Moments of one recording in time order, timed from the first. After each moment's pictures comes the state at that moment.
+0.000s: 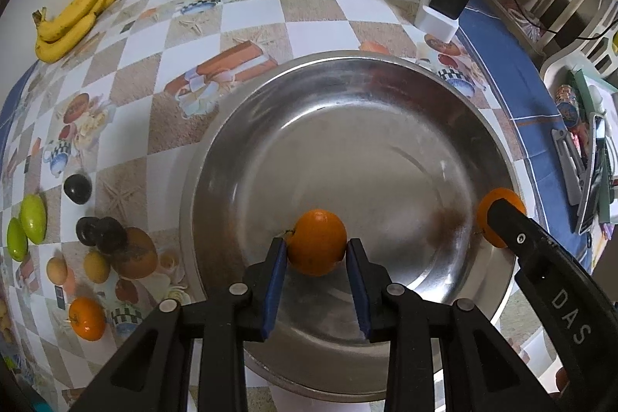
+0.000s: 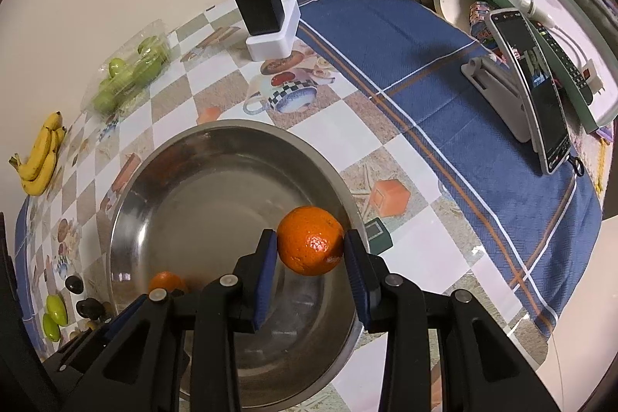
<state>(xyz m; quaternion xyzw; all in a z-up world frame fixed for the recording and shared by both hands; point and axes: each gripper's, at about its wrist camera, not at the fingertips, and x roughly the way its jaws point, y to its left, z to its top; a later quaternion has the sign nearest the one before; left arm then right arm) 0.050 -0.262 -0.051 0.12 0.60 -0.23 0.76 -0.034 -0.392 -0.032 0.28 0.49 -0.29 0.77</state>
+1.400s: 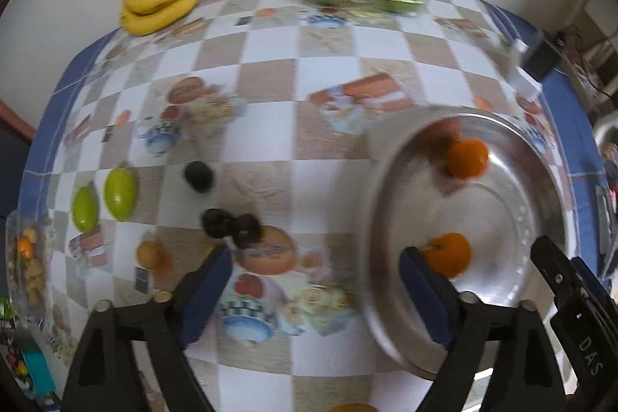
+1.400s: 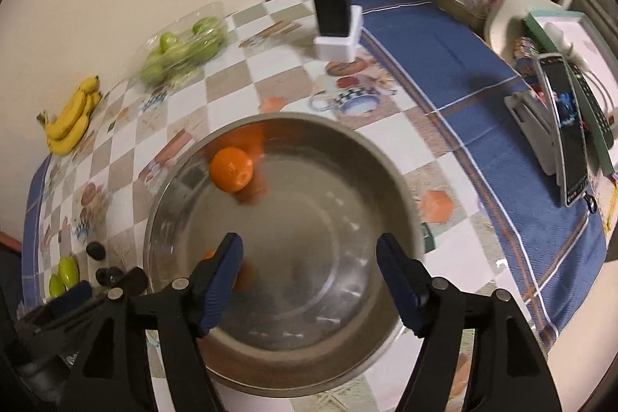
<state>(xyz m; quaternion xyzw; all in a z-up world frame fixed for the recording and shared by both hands) 0.083 -0.180 -0.024 0.10 0.58 -0.11 0.80 -0.013 -0.355 -0.015 0.23 0.50 -0.22 0.81</state>
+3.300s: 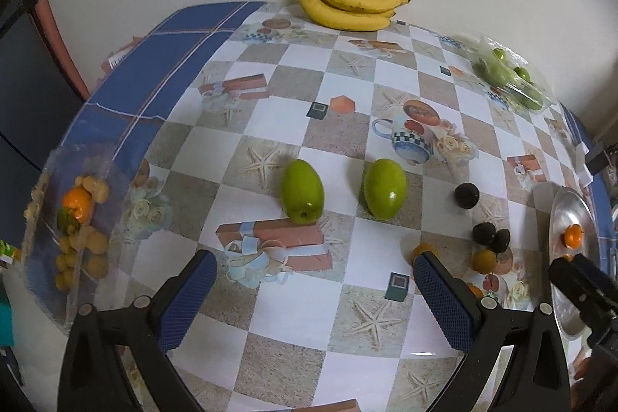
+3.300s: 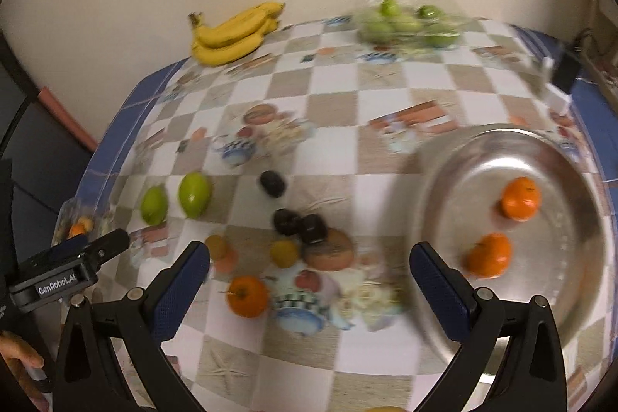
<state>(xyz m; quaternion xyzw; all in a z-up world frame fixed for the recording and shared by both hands) 0.106 0.082 -0.011 -0.01 0.54 -0.05 0.84 0.050 -0.167 -0.010 0.16 0.49 0.01 0.86</state>
